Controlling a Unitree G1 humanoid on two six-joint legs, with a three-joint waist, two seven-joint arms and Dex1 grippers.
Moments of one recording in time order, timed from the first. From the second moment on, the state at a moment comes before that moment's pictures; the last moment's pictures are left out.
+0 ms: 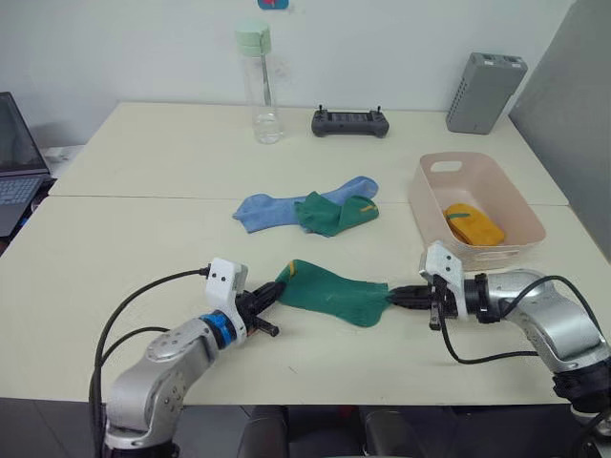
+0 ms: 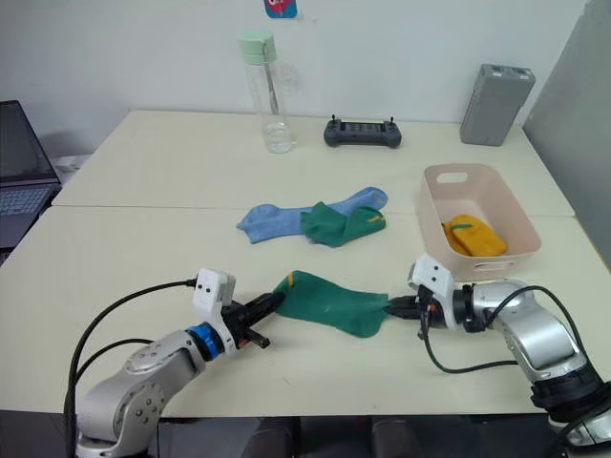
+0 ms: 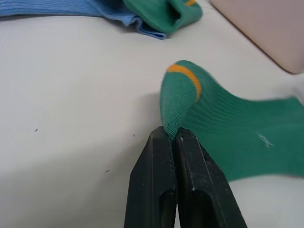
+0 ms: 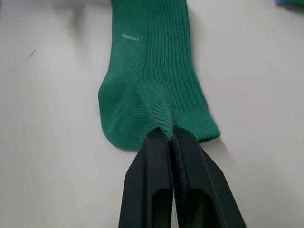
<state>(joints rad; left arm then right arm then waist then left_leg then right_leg) 0.05 0.30 0.12 -0.50 -0.49 0.80 -0.39 -0.31 -0.76 0.20 -0.18 0.33 0.55 1.10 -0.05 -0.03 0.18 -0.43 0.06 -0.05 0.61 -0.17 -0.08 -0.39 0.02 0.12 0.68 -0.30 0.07</state>
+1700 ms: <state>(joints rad) -0.18 0.70 -0.12 -0.04 -0.25 0.16 -1.03 -0.24 -0.66 0.23 -0.18 0.23 0.36 0.96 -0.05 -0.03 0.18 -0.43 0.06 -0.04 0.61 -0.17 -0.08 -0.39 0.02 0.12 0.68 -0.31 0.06</state>
